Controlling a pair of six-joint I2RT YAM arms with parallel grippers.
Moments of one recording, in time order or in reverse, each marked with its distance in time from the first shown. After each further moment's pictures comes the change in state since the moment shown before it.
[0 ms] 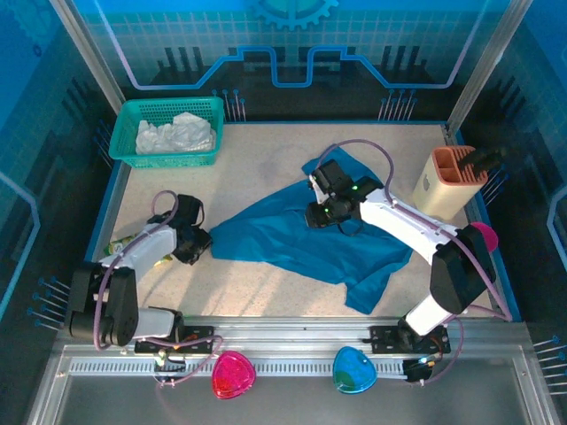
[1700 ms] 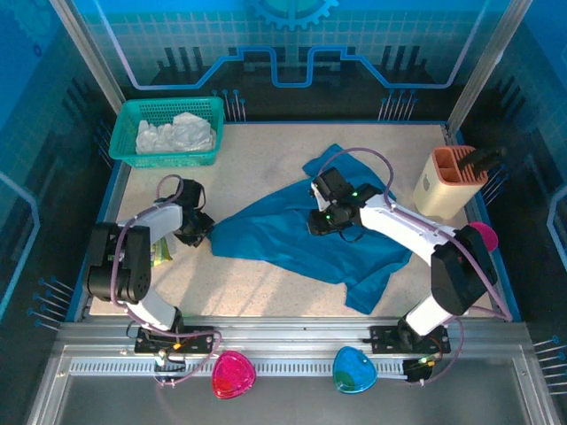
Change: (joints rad) left arm 0.051 0.276 0.171 0.086 0.016 0.040; right arm 0.000 0.008 -0.074 0.040 -0.044 0.017
